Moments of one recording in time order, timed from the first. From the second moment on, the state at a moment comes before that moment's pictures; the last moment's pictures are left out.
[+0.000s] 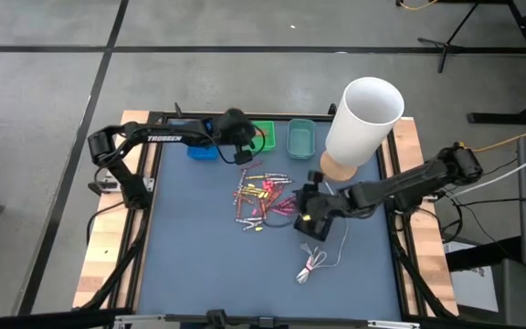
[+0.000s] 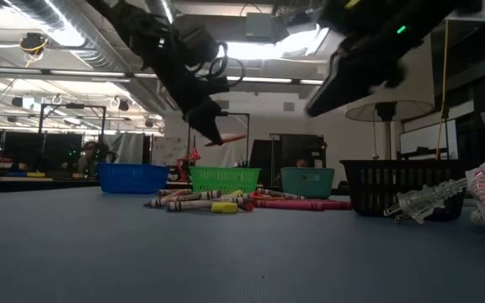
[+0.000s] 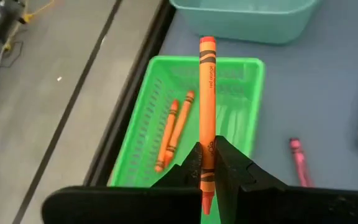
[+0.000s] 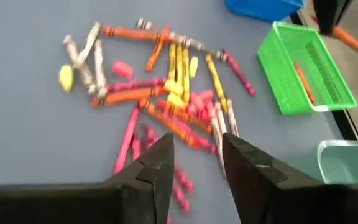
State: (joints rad) left arm 0.47 1.66 1.06 -0.17 -0.19 0.30; right arm 0.25 1.46 0.86 -0.21 0.50 0.02
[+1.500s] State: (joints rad) left arm 0.31 1.87 1.06 0.13 0.12 0.27; right arm 0.09 1.53 0.82 -0.05 0.05 0.02
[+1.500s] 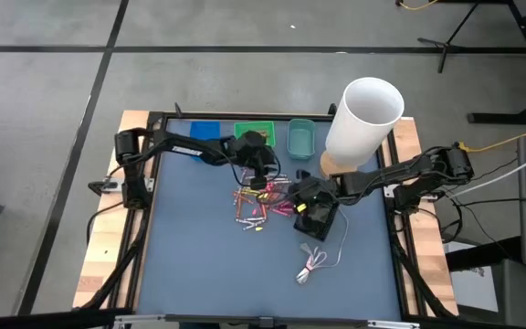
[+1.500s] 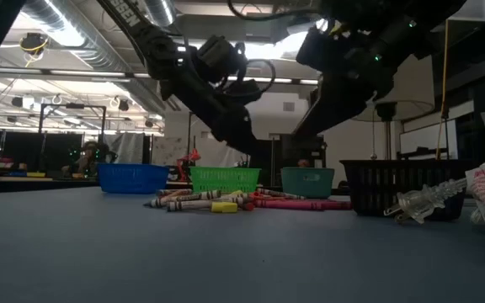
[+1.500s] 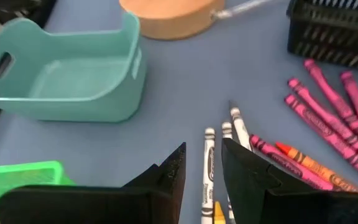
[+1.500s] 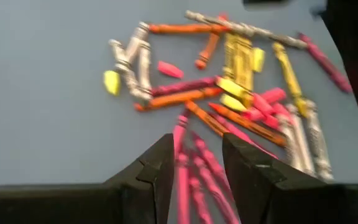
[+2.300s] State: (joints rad) left arm 0.31 1.99 1.06 0.16 0.12 0.27; right arm 0.09 1.53 0.82 0.06 -0.12 0.02
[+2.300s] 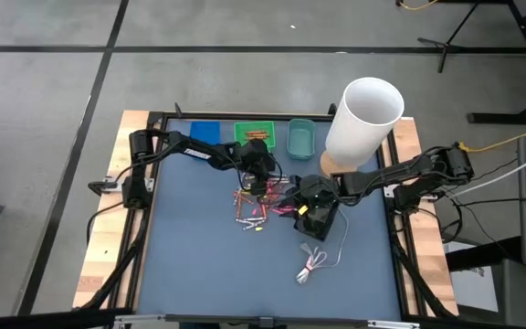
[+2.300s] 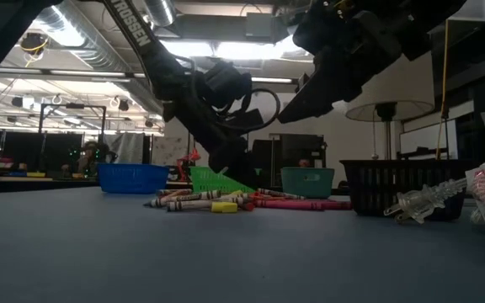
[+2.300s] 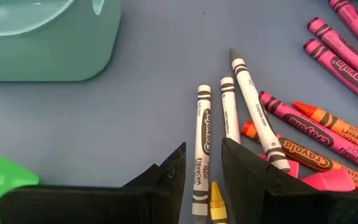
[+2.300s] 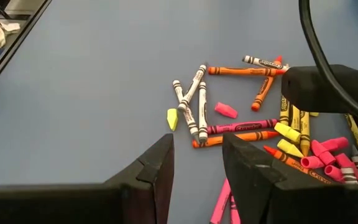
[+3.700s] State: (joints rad) left arm 0.31 2.03 1.07 0.14 0.12 0.26; right arm 0.09 1.41 0.82 0.02 -0.12 0.02
